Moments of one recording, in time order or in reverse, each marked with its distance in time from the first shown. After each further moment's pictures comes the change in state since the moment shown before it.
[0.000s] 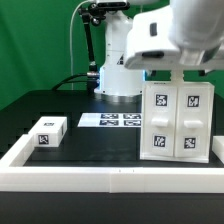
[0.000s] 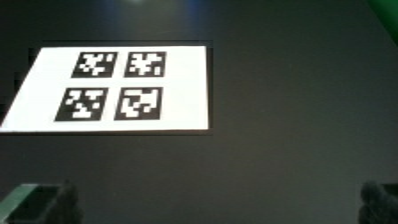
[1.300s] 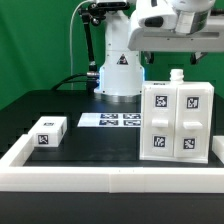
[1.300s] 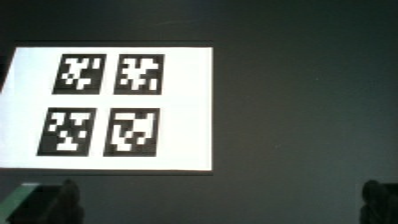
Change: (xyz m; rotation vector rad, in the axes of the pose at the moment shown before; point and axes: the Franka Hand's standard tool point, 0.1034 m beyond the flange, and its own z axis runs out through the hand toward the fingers) arm -0.025 0.003 0.071 -0.119 0.318 -0.028
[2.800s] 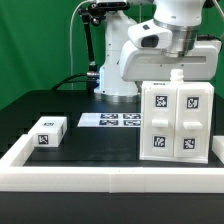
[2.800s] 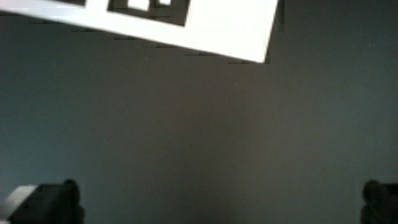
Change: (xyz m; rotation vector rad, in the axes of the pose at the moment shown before) arm 0.046 0.019 0.030 -0.010 0.379 -0.147
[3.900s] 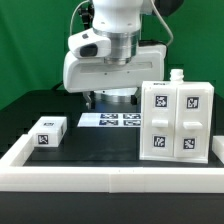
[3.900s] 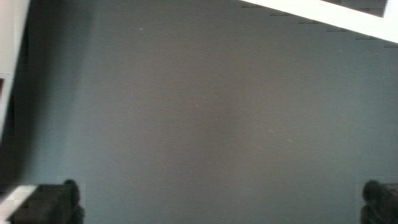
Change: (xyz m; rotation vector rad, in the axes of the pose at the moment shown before) arm -0.014 0.120 0.020 0.013 0.006 -0.053
